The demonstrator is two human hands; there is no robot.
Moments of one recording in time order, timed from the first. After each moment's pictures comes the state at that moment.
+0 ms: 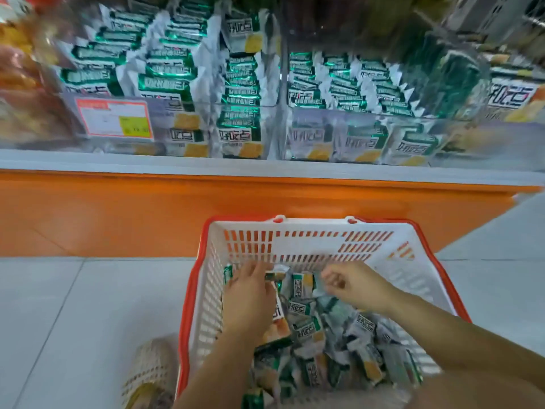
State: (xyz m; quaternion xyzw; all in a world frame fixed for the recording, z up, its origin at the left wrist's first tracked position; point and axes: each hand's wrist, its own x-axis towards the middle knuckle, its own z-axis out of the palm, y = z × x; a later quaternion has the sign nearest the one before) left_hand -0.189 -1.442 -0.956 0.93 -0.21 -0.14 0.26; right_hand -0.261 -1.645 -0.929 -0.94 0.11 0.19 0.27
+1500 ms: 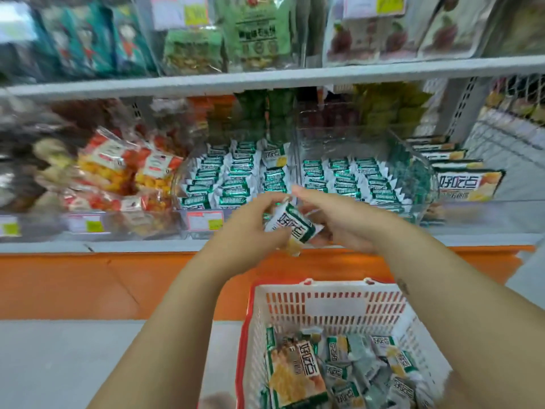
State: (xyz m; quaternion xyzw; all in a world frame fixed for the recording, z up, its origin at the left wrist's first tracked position) left_hand -0.155 -1.393 -0.669 0.83 -0.35 -0.09 0.43; right_hand -0.196 -1.562 -0.666 -0.76 0.11 0.11 0.63
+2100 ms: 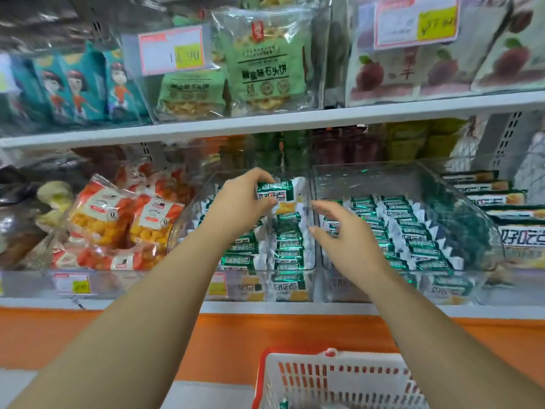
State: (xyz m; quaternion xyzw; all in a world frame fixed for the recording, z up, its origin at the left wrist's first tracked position) left_hand 0.000 -1.445 -0.635 0.90 -0.30 0.10 0.29; right_hand -0.110 -1.591 -0.687 -0.86 0.07 -0.23 0.44
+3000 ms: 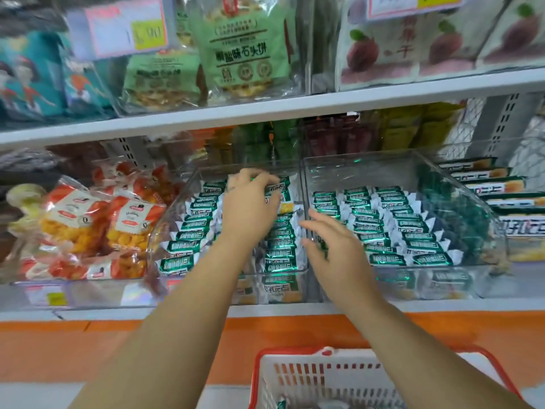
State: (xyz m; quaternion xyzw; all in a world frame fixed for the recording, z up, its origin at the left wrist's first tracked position) left_hand 0.022 -1.491 -0.678 0.90 -0.28 0.19 0.28; right_hand -0.102 -1.592 -0.733 -0.87 0.07 -0.32 0.36
